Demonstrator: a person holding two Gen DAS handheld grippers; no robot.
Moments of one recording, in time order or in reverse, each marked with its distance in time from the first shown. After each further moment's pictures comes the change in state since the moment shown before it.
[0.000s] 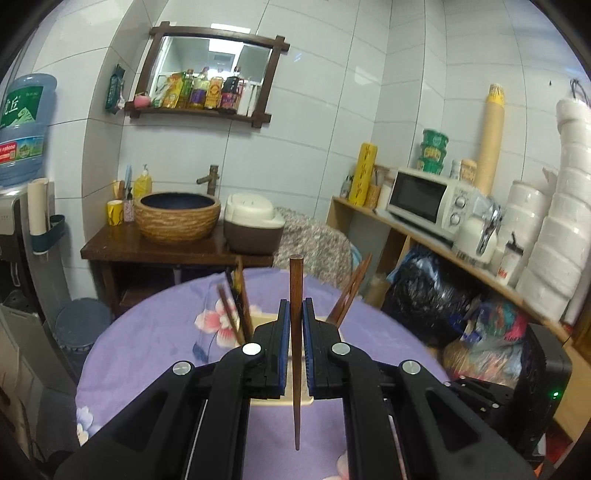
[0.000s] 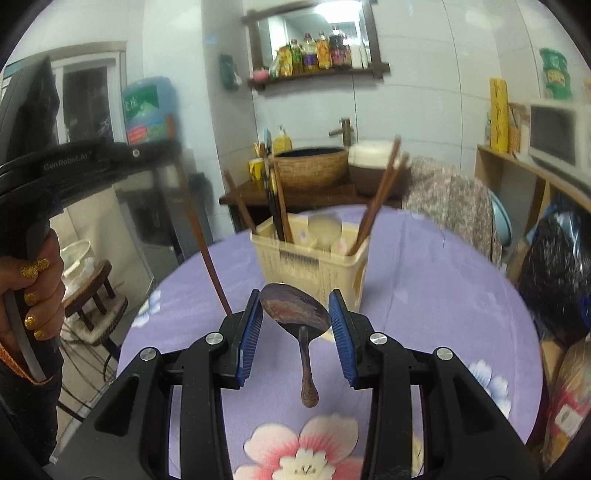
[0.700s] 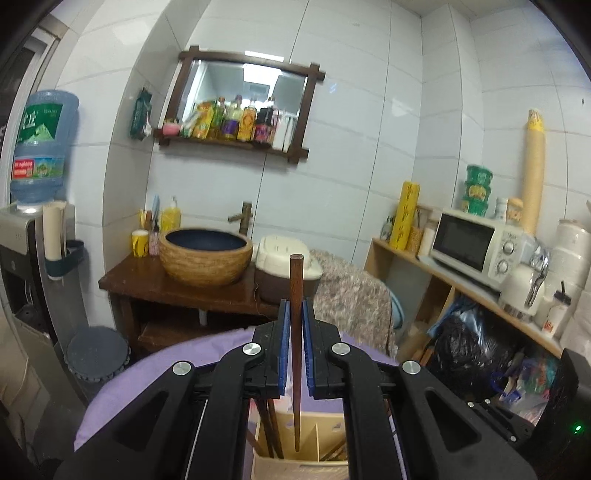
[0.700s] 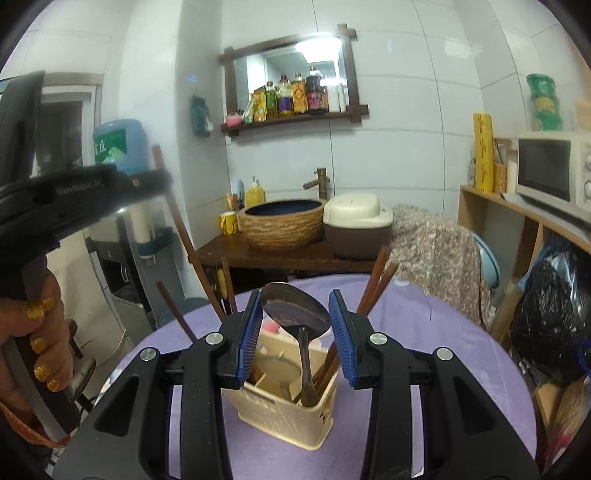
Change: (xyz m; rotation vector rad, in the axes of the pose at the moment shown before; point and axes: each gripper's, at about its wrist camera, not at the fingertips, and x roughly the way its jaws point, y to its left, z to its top) left arm 0.076 0.009 0.035 -0.036 -0.122 0.164; right arm 0.067 -0.029 0.068 0.024 -0.147 -0.083
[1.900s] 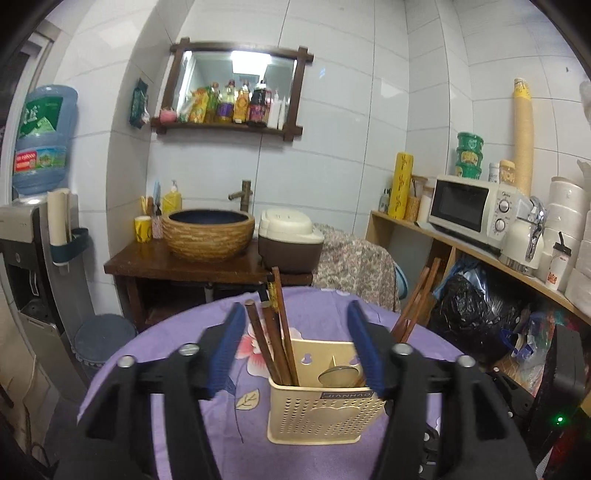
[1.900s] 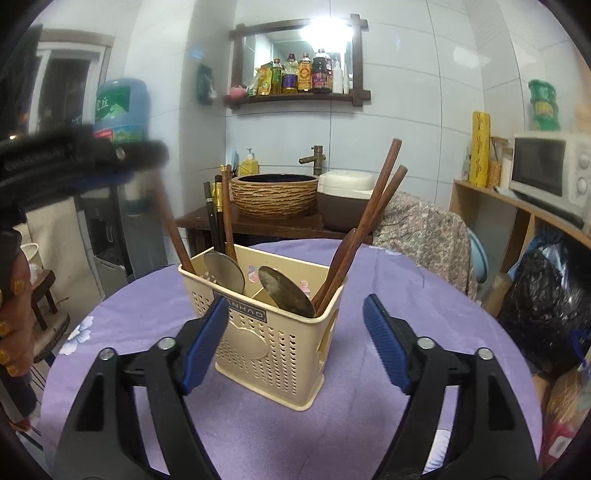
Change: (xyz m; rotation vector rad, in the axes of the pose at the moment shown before) left arm -0.030 0.011 -0.059 0.075 0.012 0.004; right arm 0.004 0.014 -0.076 -0.106 0.015 -0.072
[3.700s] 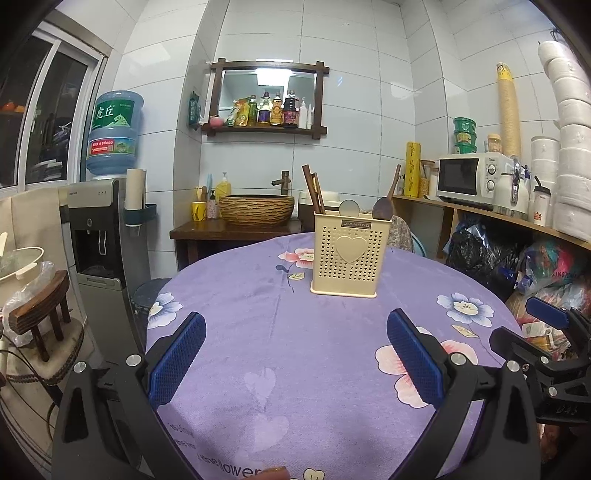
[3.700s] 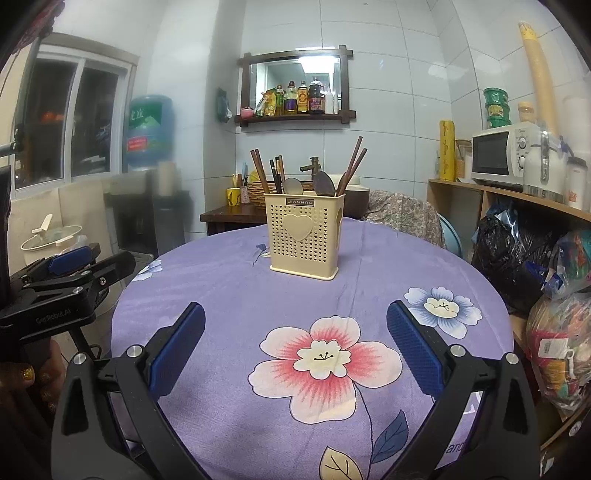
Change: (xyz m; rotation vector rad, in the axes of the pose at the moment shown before) left arm -0.188 -0.005 -0.177 0.031 -0.026 0.147; right arm -0.221 0.059 -0.148 0.042 -0.074 -0.022
